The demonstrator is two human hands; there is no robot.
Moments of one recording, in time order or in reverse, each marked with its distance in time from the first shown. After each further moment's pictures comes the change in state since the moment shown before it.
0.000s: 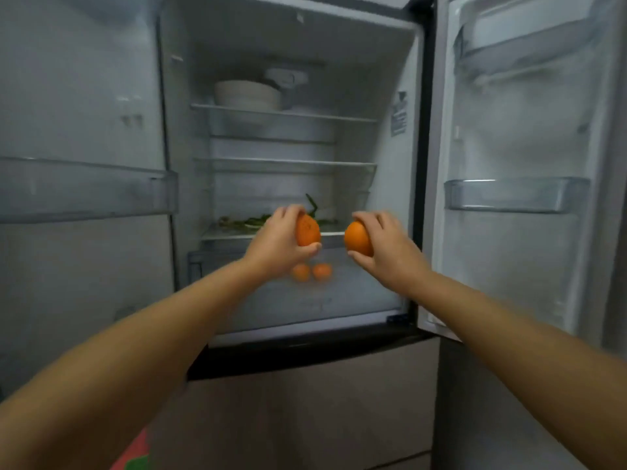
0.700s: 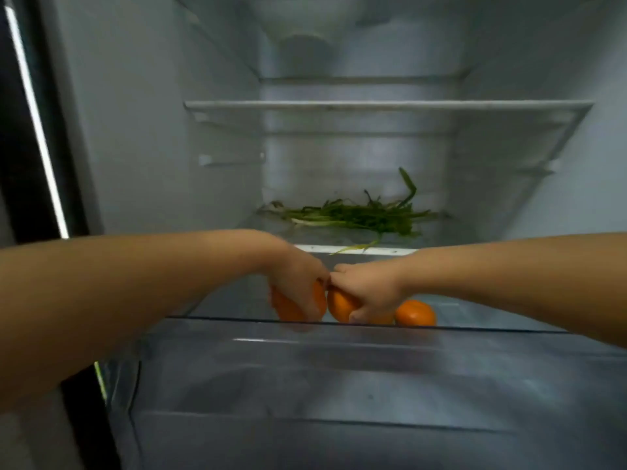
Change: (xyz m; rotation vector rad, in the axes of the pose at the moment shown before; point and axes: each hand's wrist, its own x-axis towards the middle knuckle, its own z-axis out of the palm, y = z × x) left_hand 0.184 -0.185 0.090 0.503 -1.012 -0.398; right_hand 0.234 0.052 0.270 -0.138 -0.963 -0.619
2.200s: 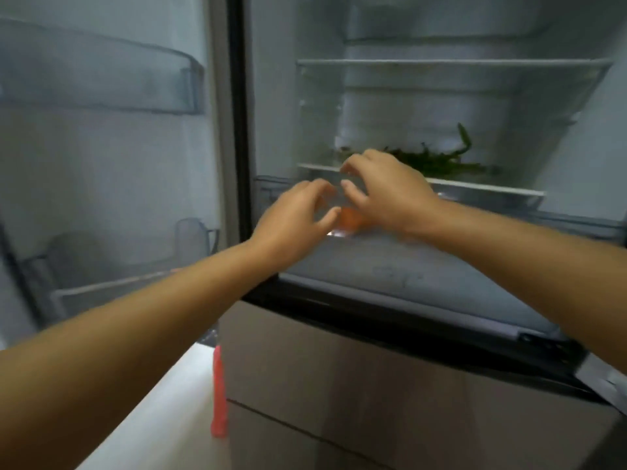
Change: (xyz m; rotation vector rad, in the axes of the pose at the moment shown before) left_hand -0.209 0.066 0.132 -0.468 1.122 -0.074; right_hand -0.133 -0.148 -0.018 0.178 0.857 -0.006
